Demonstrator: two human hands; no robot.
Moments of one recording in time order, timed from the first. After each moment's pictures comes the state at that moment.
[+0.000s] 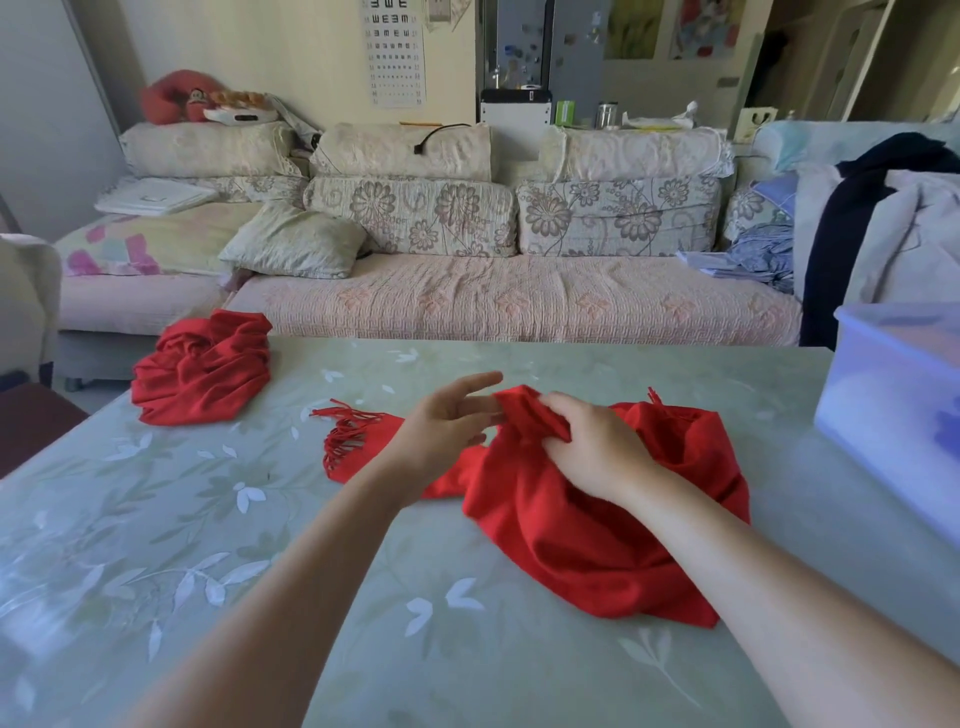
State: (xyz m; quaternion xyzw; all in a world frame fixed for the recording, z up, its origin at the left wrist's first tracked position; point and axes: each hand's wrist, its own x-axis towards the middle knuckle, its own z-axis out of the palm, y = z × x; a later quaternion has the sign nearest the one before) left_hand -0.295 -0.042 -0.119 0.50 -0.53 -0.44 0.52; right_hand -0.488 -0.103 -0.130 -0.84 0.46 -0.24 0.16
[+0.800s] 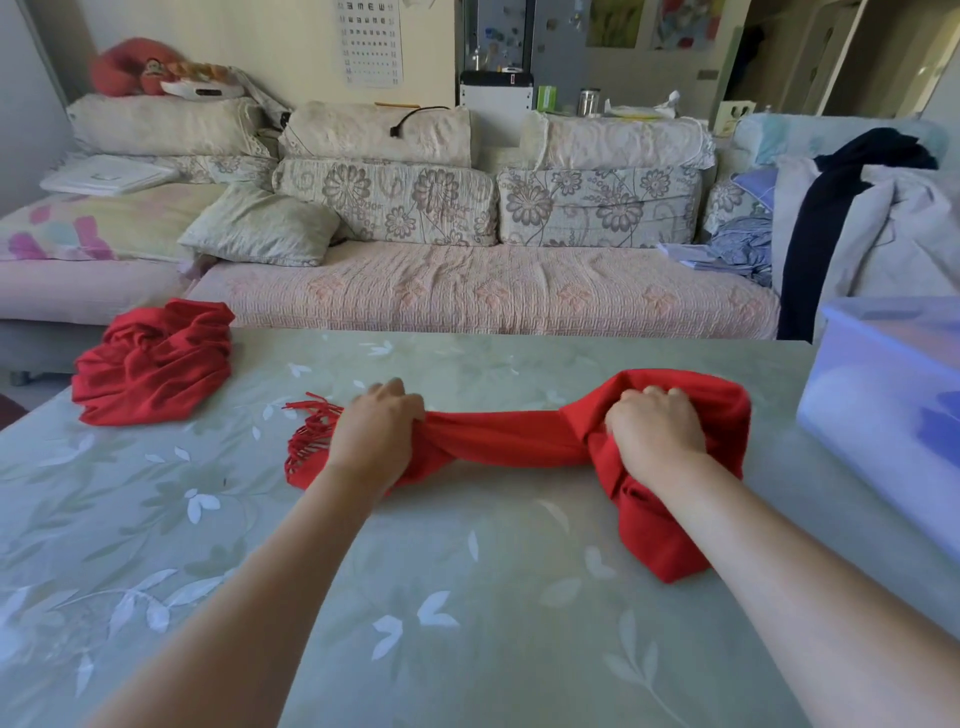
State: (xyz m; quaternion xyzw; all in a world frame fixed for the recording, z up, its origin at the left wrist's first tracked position) left_hand -0.246 -0.081 -0.157 0.70 -0.67 0.14 0.18; right_hand -0.536 -0.157 -0.137 -0.78 0.57 0.06 -0.24
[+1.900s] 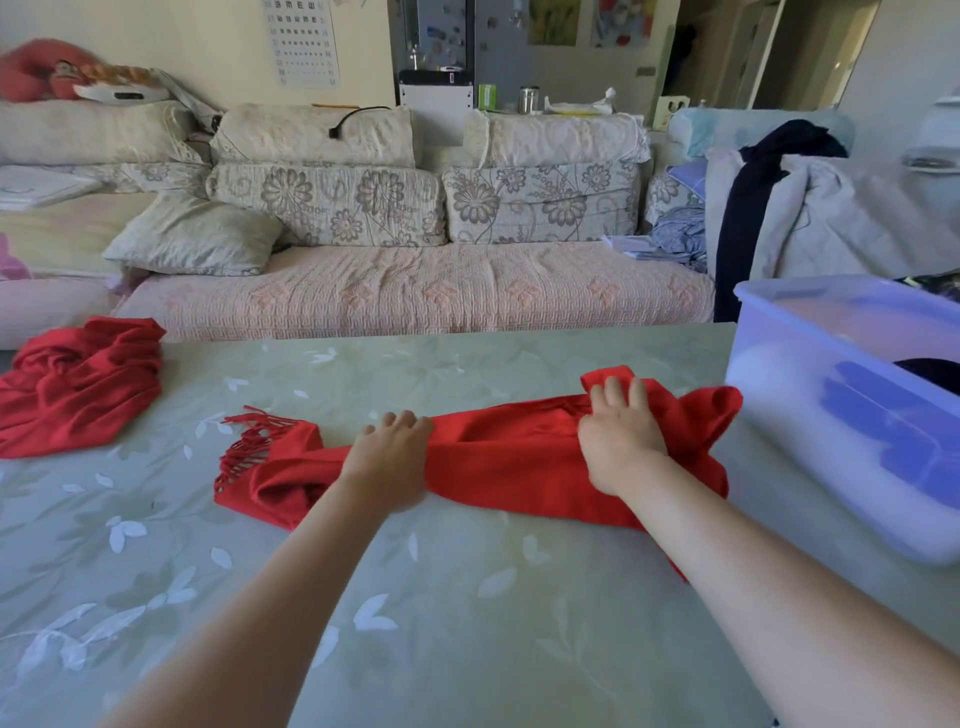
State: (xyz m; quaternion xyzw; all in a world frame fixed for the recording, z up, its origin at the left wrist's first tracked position) left_hand -0.321 -0.102 -0.177 0.69 -0.72 0.06 0.02; right_hand -0.581 -0.153 -0.152 -0.77 0.57 0.15 -0.23
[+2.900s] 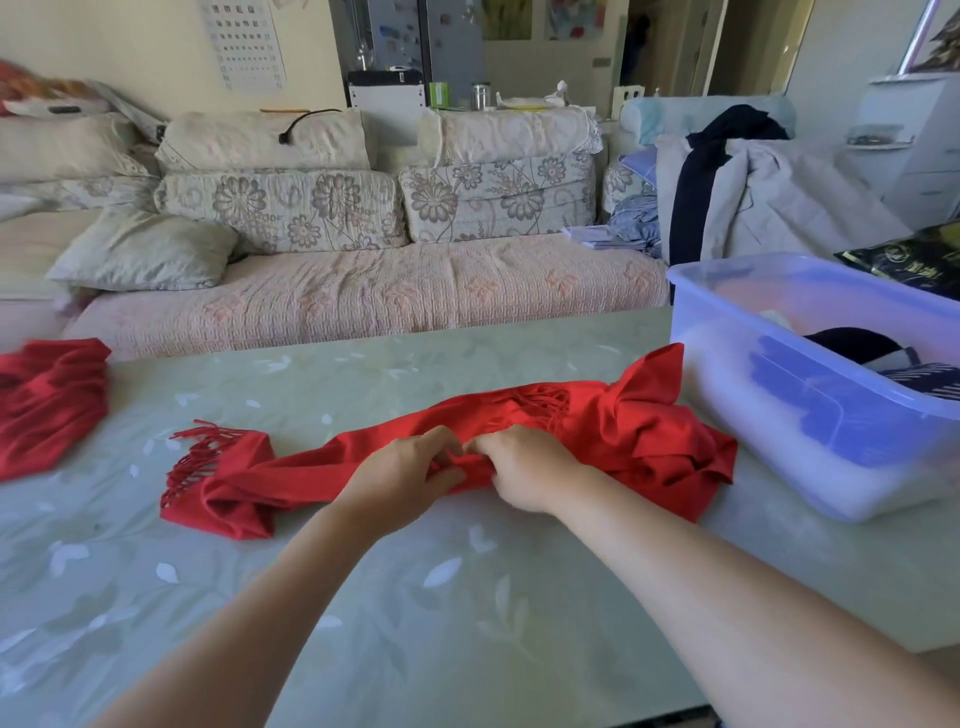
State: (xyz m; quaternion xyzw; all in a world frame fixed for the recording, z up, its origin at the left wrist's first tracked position) left_hand -0.386 -0.083 -0.177 0.57 -0.79 -0.07 0.23; right_hand -0.578 -0.127 -0.172 -0.89 0.44 -0.09 0.08
